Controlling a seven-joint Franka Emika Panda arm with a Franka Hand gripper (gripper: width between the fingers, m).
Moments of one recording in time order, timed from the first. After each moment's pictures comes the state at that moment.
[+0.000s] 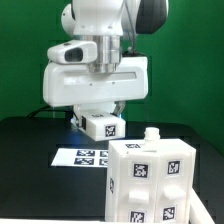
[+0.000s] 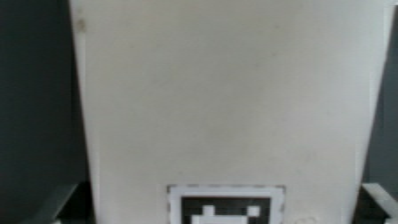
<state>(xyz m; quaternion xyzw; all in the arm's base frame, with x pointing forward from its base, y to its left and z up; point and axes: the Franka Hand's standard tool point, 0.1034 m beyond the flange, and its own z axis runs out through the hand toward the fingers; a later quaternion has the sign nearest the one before) 0.495 -0.013 0.137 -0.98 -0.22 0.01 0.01</state>
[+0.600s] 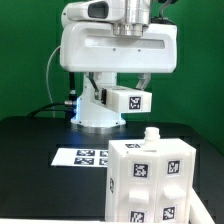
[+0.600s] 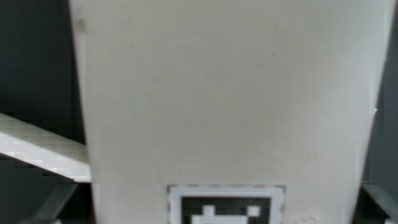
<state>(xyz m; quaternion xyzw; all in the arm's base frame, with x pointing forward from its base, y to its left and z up) 0.545 0.016 0.188 -0.98 -0.20 -0.01 -0.01</state>
